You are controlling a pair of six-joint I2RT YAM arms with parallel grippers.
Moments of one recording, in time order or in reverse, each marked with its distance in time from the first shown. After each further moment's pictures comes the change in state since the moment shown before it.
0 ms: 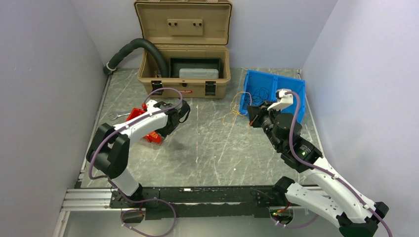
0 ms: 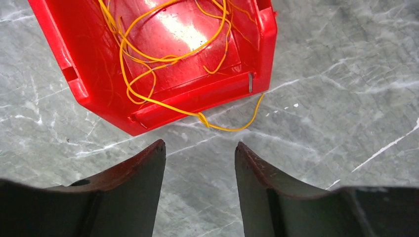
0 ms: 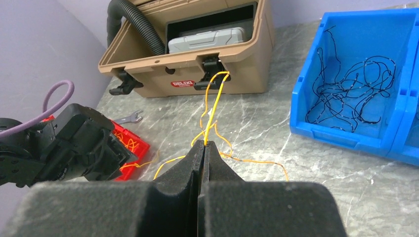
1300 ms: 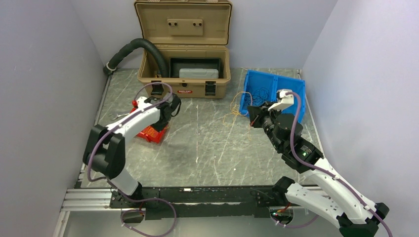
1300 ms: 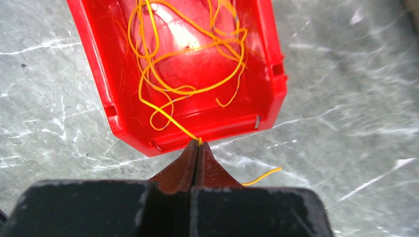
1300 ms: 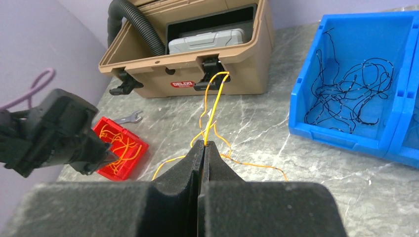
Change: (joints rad) left arm 0.103 0.007 0.037 -0.057 0.001 0.005; right arm 0.000 -0.010 -0.001 -0.003 -0.001 -0.009
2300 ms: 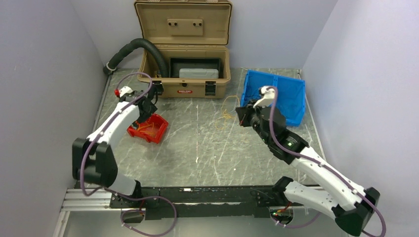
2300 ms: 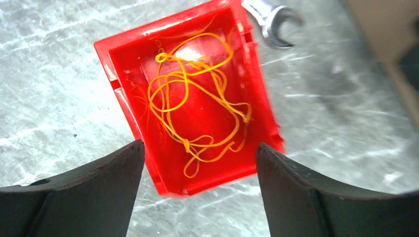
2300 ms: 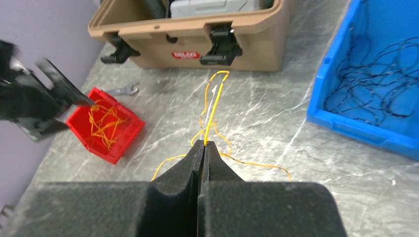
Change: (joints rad) left arm 0.257 -0.114 -0.009 0.122 0.068 0.403; right arm 0.000 0.114 0.000 0.024 -0.065 0.000
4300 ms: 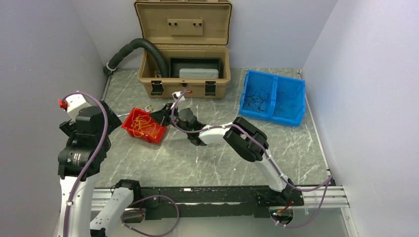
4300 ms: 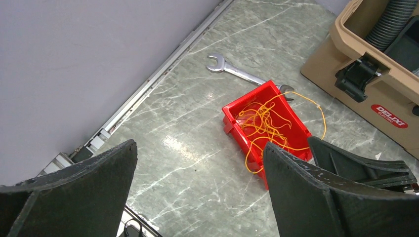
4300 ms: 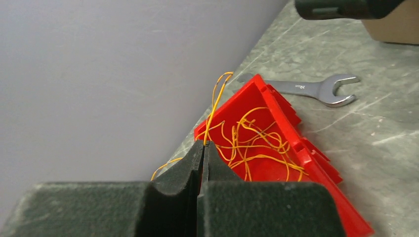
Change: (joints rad) left arm 0.126 -0.792 0.088 -0.183 -0.086 0.607; right arm 0.264 1.422 0.560 1.142 -0.378 0.330
